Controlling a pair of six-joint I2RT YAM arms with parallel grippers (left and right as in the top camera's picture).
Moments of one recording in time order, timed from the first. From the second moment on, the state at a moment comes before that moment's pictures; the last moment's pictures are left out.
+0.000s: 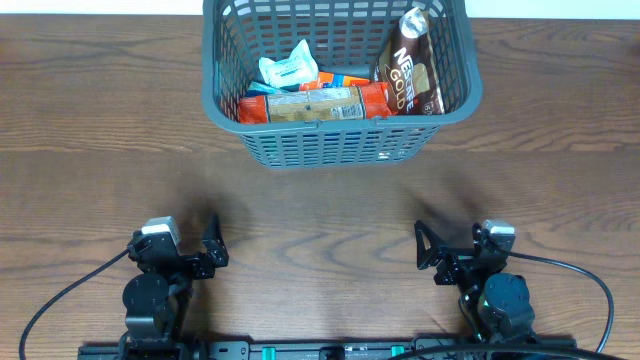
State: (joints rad) left arm -0.03 0.01 0.13 -0.44 0.01 -0.25; right arm 0.34 0.01 0.15 -0.51 0.15 0.44
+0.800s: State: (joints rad) left arm -0.03 0.01 0.13 -0.44 0.01 -0.25; right arm 0.34 0.01 0.15 -0.51 0.15 0.44
